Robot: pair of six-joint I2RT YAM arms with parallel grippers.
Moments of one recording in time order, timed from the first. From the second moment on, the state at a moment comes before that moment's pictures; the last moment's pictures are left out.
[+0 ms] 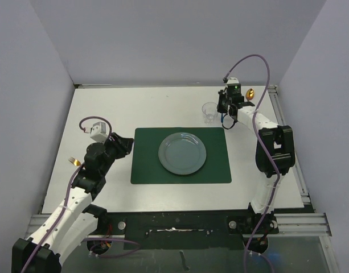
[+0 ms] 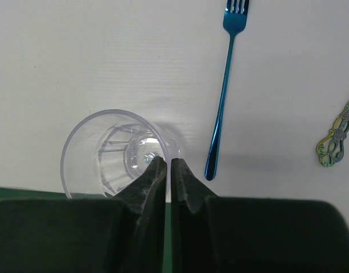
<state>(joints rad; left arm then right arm) -0.34 0.76 0.43 0.10 -0.06 -0.67 0.18 1.94 1.45 -0.16 0.02 0.17</state>
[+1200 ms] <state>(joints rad) -0.34 0.73 0.43 0.05 -0.07 -0.65 0.16 2.01 1.50 -0.13 0.03 0.20</state>
